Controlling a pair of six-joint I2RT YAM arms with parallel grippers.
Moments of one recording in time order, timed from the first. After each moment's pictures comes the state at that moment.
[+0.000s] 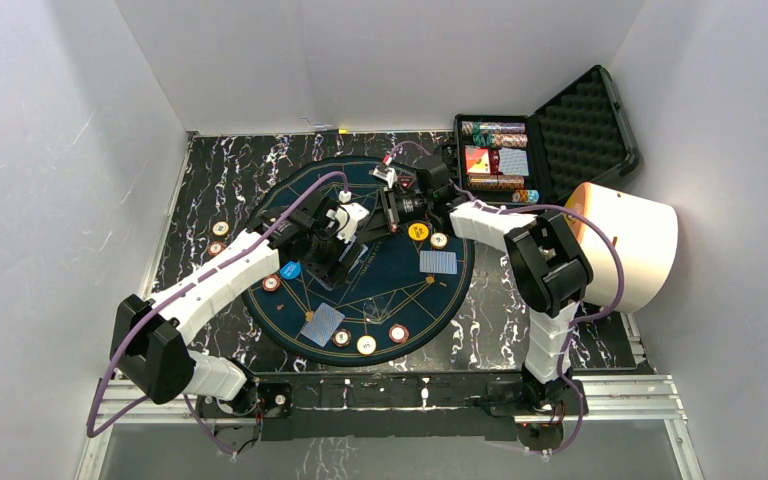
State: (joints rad) left arm -0.64 1.38 1.14 -0.85 0.08 0.08; right arm 0.58 1.93 1.25 0.21 -1.14 0.80
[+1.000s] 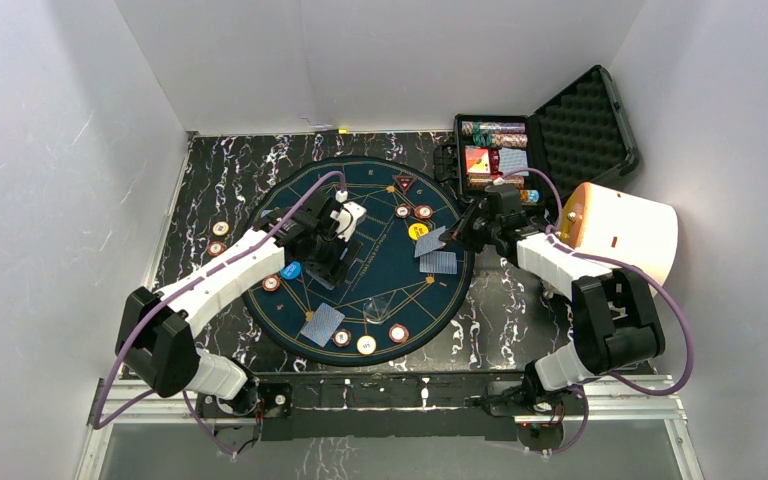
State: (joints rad) left arm -0.64 1.41 1.12 -0.82 0.02 0.00; right arm 0.31 1.48 0.82 -0.06 -0.32 0.83
